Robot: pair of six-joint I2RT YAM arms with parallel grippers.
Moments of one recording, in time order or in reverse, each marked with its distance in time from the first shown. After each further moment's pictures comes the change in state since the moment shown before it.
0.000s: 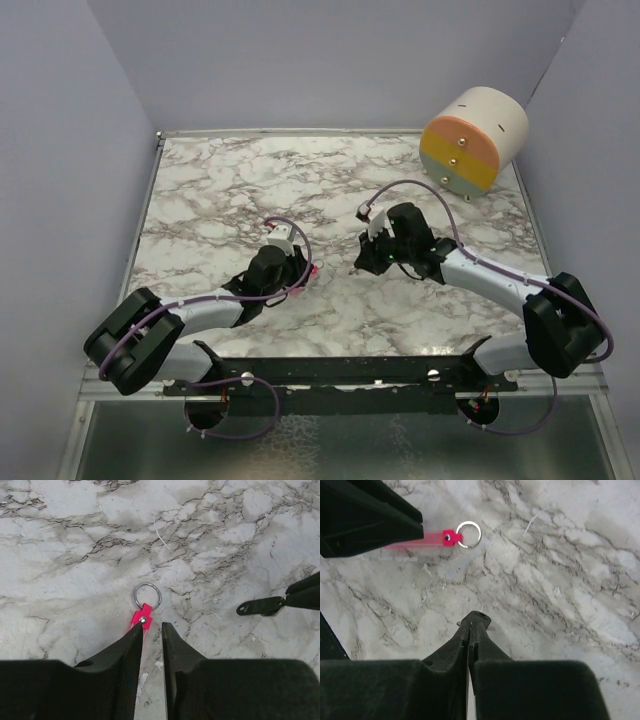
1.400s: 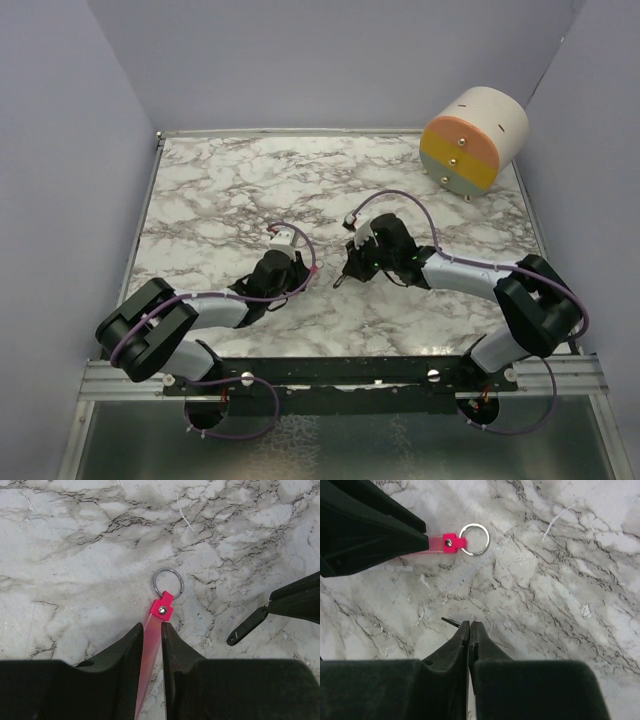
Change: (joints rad) left arm -0.019 0.082 -0.022 0.035 -0.061 0.011; right arm 0.086 0.117 -0.056 0.156 0.071 0.067
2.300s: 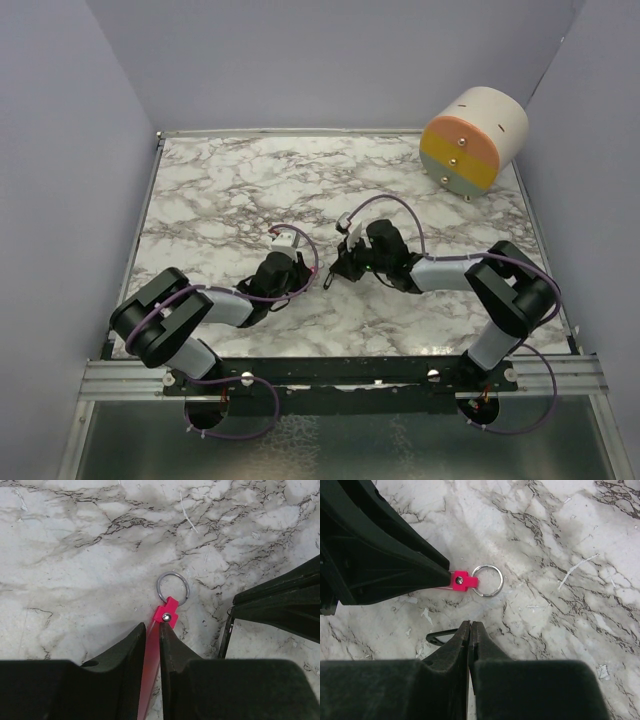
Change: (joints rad) left arm -0.001 0.101 -0.011 0.118 -0.007 0.000; right arm 0.015 0.153 -0.048 0.365 -0.064 -0.012
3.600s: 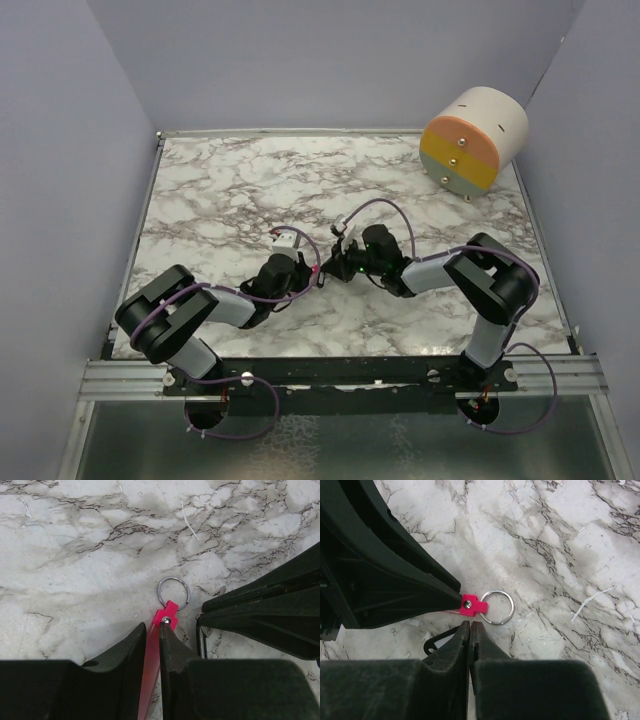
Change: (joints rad) left arm -0.019 0.035 -0.003 0.058 -0.053 0.000; right arm 0.024 0.119 -0.026 0.261 -0.020 0.016
